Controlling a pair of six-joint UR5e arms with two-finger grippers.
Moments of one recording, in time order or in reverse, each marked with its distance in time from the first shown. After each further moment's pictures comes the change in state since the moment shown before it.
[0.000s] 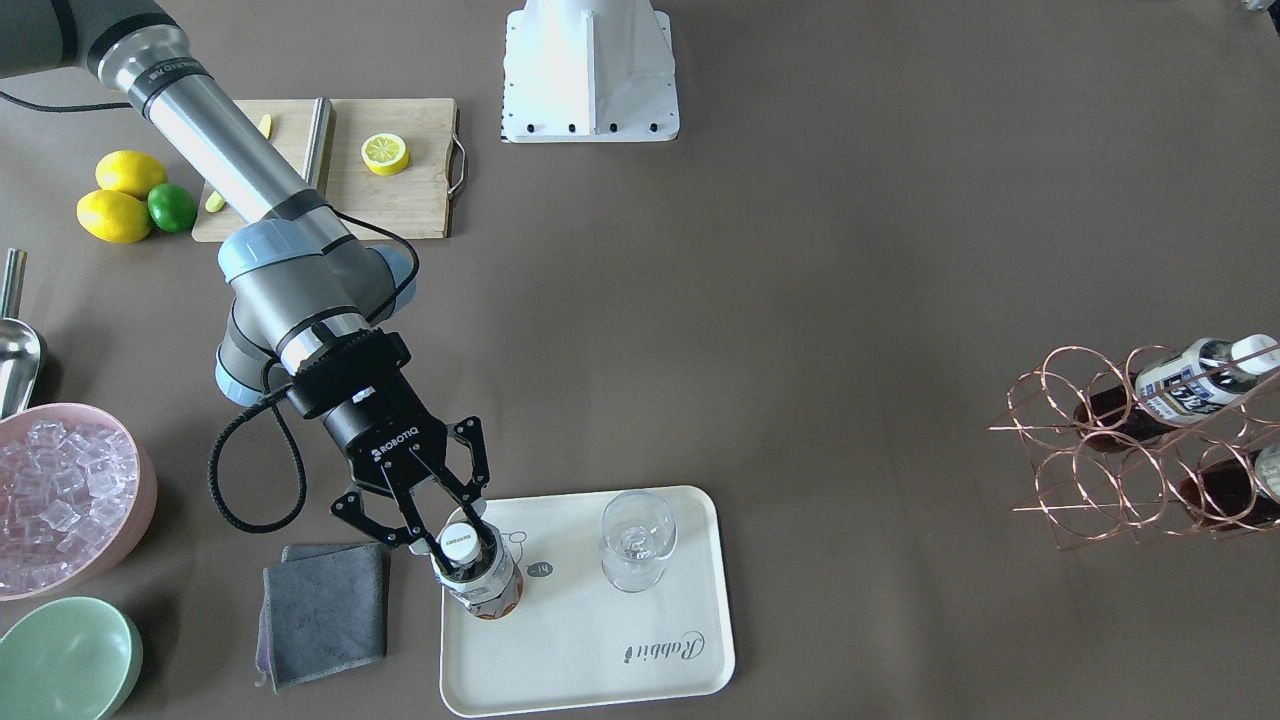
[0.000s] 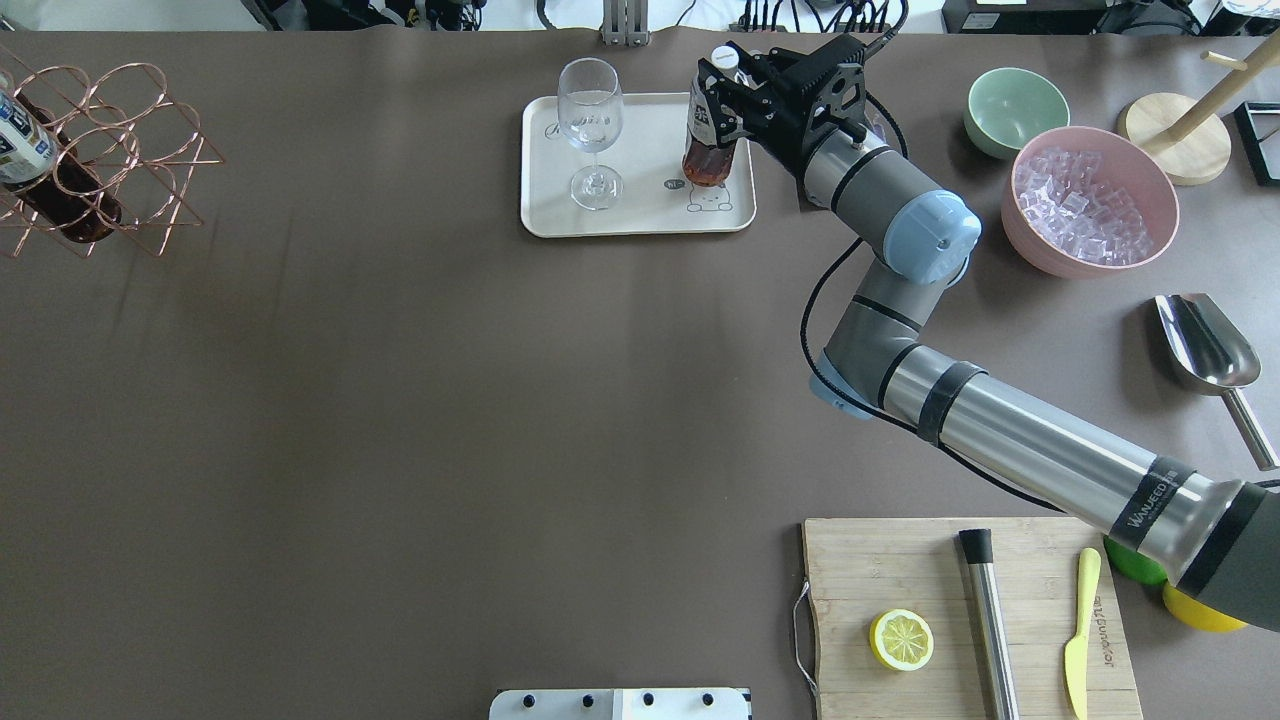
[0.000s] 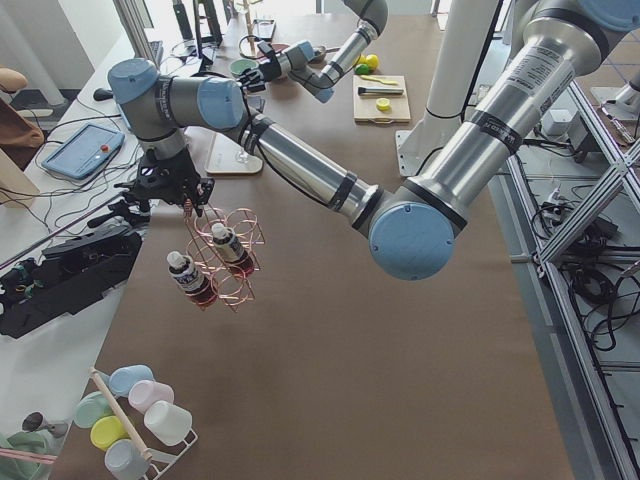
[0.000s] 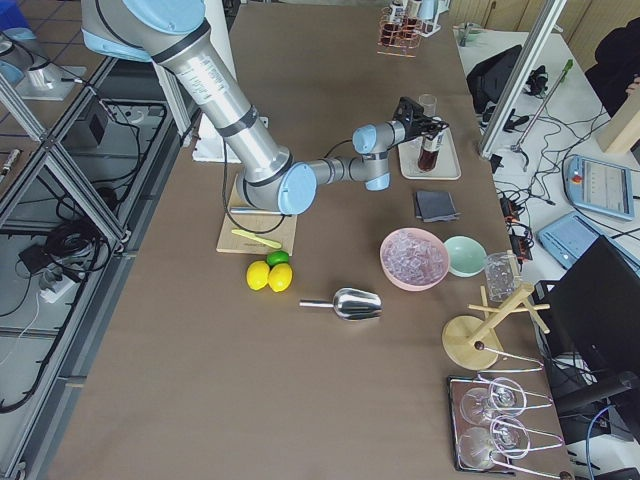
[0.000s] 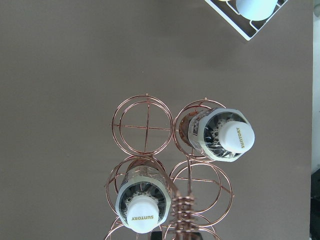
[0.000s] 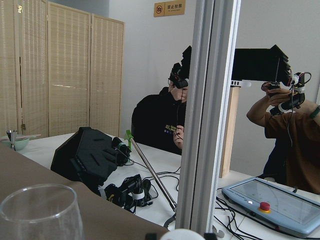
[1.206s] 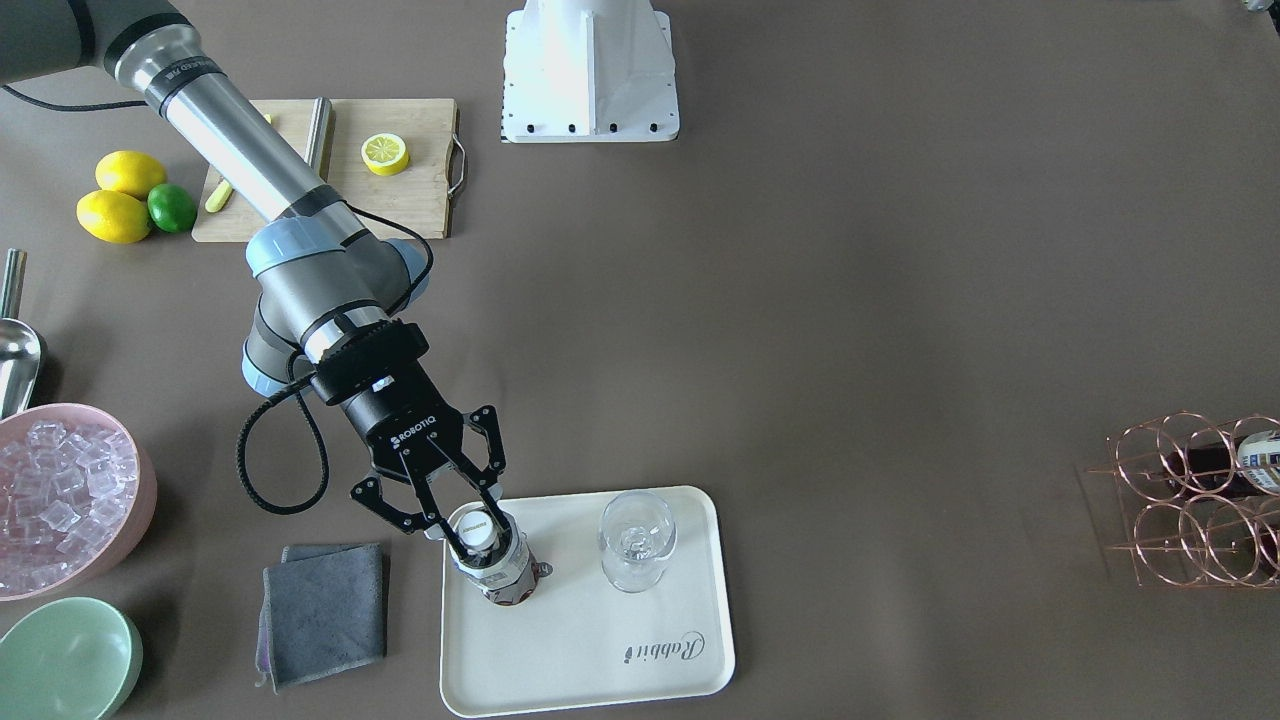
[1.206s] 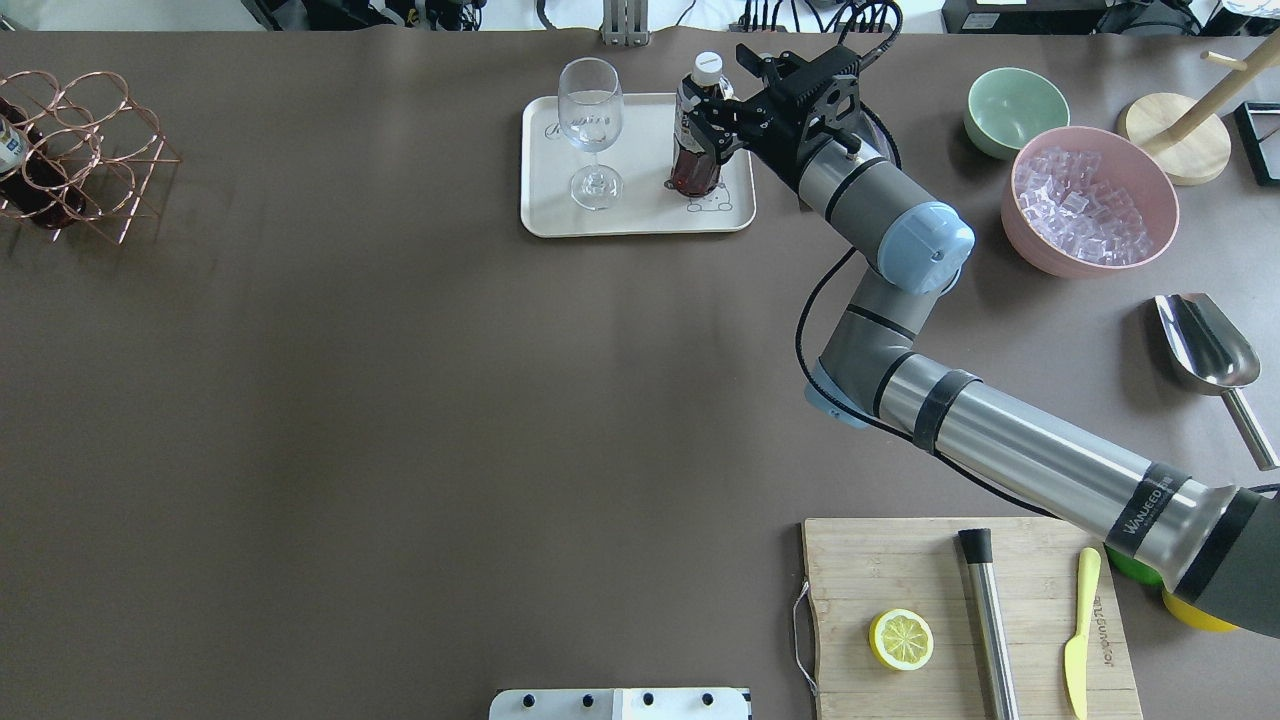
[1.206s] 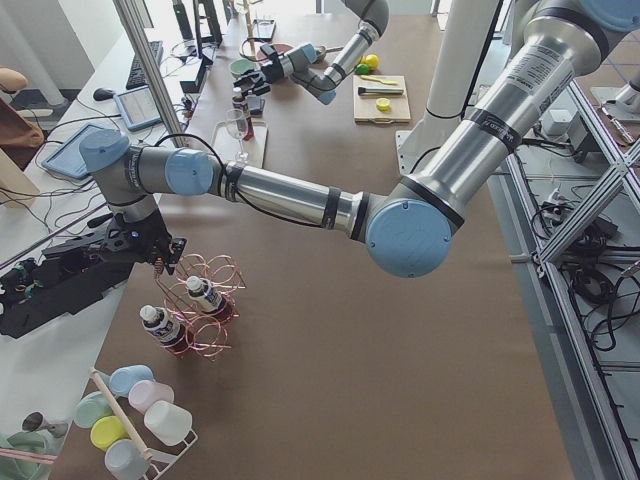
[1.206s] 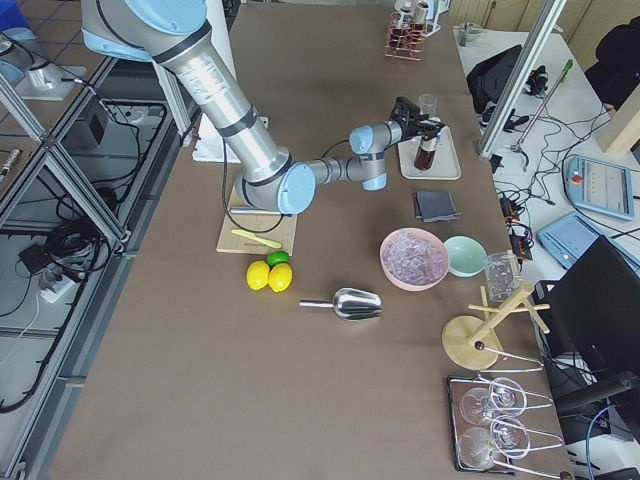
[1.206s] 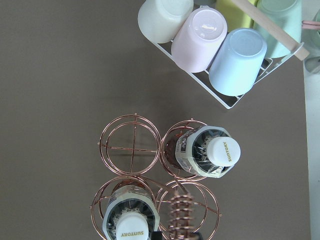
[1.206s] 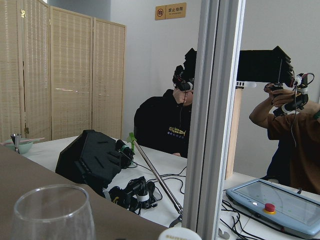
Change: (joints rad) left arm -0.003 -0.018 0.322 -0.325 0.107 -0.008; right arm -0.016 -0.001 0.001 0.016 -0.017 0.000
